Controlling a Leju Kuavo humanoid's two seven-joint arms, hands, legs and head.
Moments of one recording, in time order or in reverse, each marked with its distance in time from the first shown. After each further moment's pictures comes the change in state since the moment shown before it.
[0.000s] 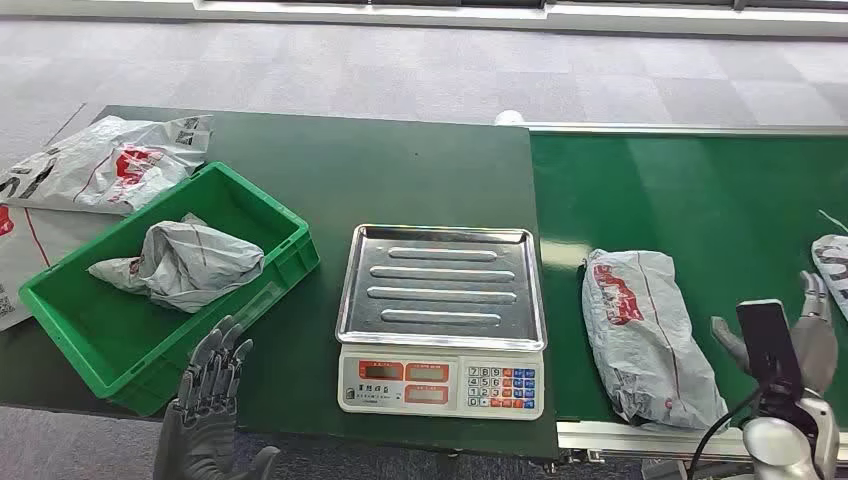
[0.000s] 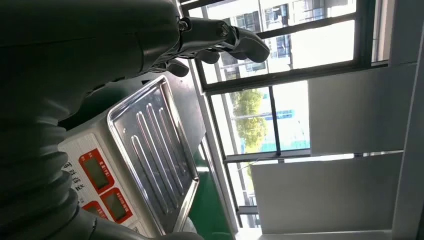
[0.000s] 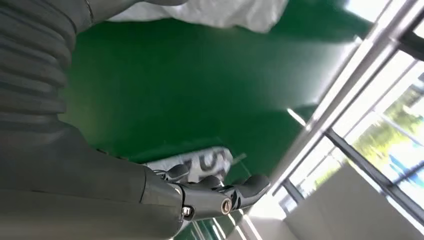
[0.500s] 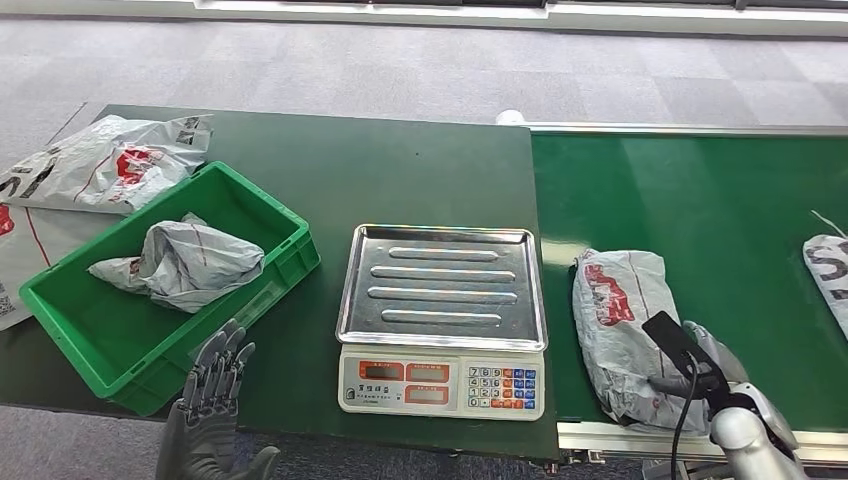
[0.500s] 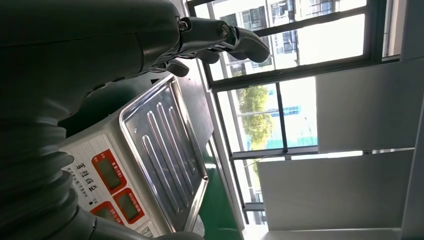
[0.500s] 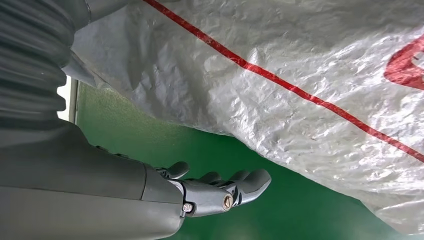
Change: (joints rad) left arm -0.012 0.028 0.000 0.036 0.016 -0.006 -0.010; right arm -0.109 -0.072 0.207 0.267 0.110 0.303 0.207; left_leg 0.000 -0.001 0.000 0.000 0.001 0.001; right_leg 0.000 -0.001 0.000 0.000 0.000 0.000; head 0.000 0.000
